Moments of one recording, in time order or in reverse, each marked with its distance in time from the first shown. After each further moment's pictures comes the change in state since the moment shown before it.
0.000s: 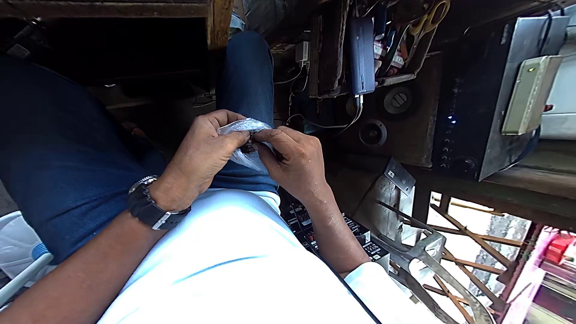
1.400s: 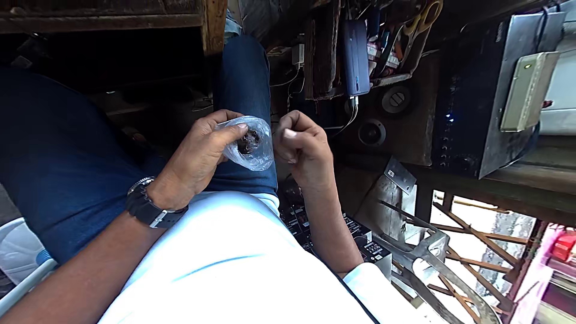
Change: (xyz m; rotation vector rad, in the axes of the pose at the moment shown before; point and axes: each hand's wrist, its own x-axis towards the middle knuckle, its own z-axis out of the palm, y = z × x) left_hand 0.022 0.007 0.000 -0.206 -0.037 -0.136; right_hand 0.006 0.024 -0.004 1.352 0.032 0.380
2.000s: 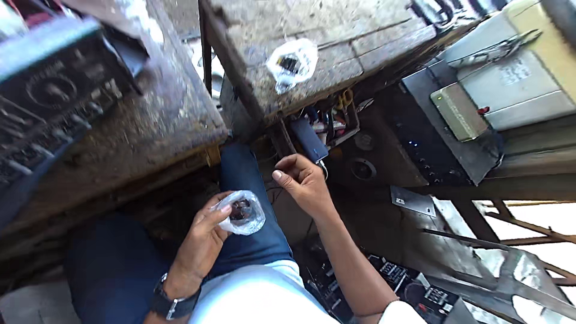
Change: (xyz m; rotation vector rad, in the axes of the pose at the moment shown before) left_hand -0.005 0.029 -0.014 -0.251 -0.194 0.144; right_hand 0.034 -0.062 -0.006 -0.641 0.297 -0.230
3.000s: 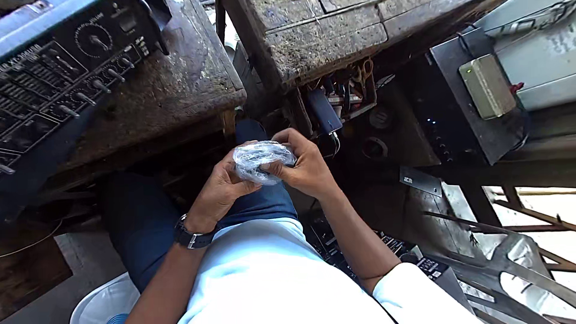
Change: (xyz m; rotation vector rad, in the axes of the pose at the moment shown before) left_hand -0.007 0.014 -0.002 0.165 -0.283 0.147; right_hand -0.022 -0.034 0.034 -0.062 -0.236 -0.053
